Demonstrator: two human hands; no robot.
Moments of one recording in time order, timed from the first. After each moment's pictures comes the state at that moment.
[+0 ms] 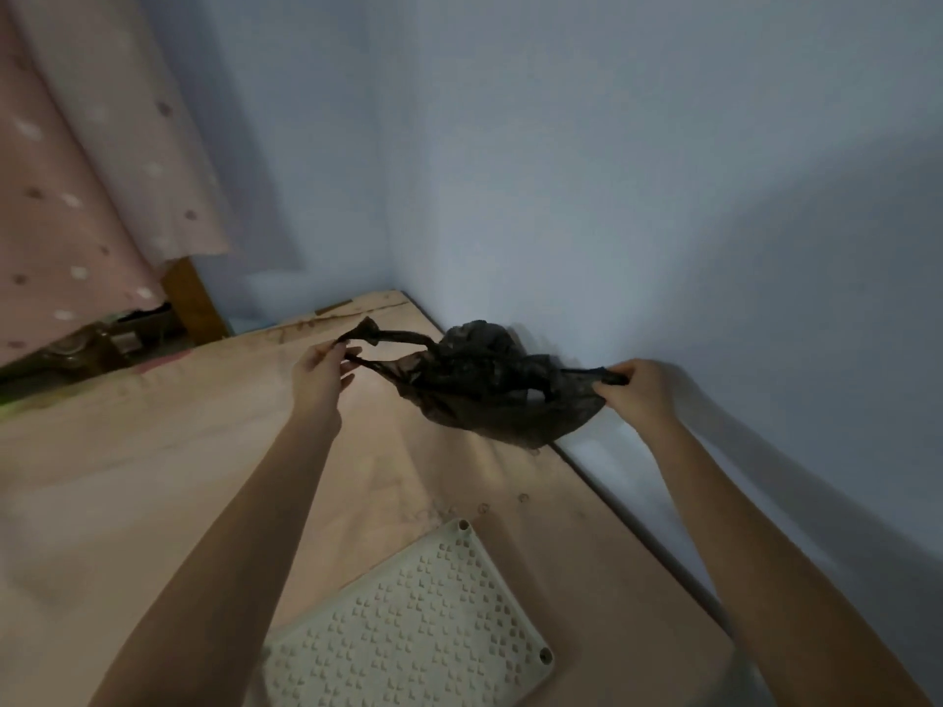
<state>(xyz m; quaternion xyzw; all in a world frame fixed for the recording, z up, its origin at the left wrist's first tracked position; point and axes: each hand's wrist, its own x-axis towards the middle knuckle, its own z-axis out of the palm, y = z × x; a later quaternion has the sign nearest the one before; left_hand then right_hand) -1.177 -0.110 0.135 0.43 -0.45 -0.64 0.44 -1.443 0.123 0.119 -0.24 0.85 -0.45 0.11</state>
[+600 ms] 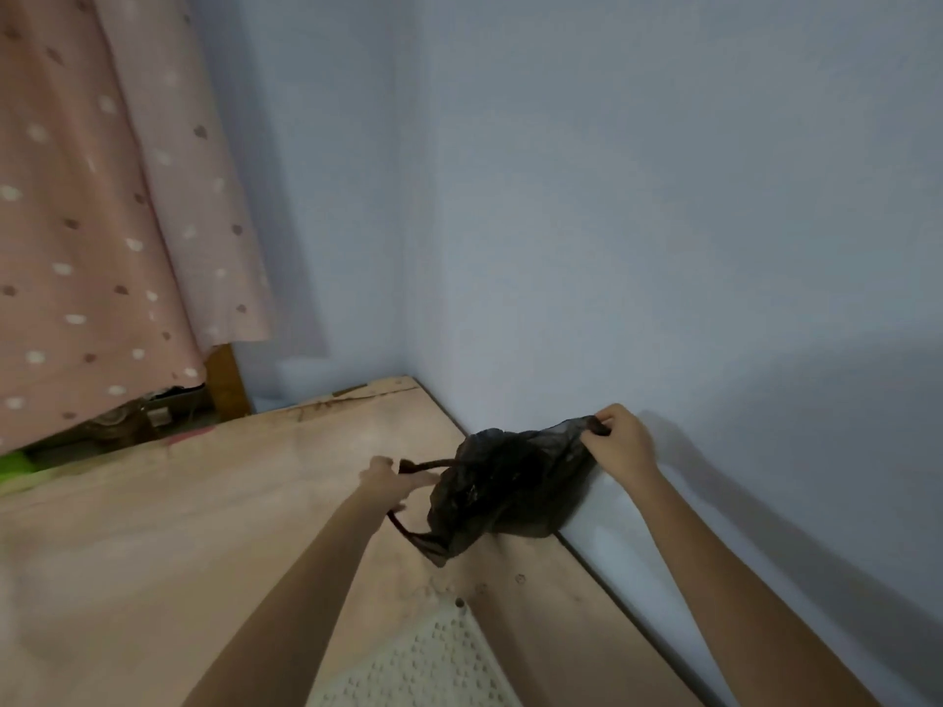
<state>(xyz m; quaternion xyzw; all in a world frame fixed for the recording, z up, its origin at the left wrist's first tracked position) -1.181 -0.048 0.140 0.51 -0.64 -0.56 0.14 -1.416 0.130 0.177 -0.29 0.85 -0.43 0.05</state>
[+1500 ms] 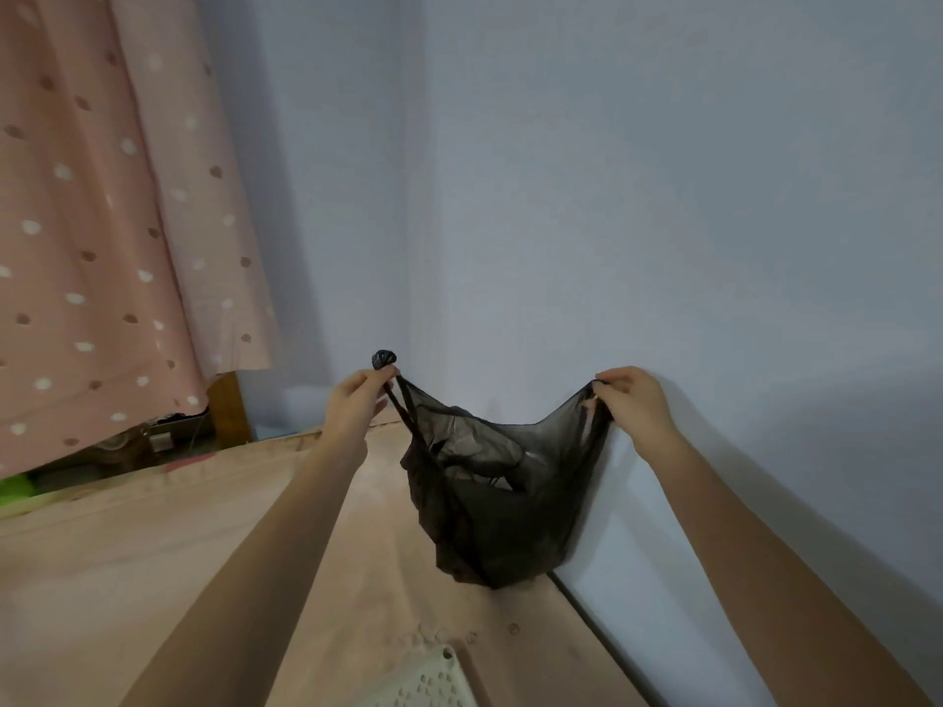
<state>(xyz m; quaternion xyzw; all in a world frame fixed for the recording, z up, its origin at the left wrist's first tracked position) -1.206 -0.082 0.248 0.34 -0.52 -0.63 0.46 -1.456 0.110 0.261 -0.28 0.71 -0.63 0.14</state>
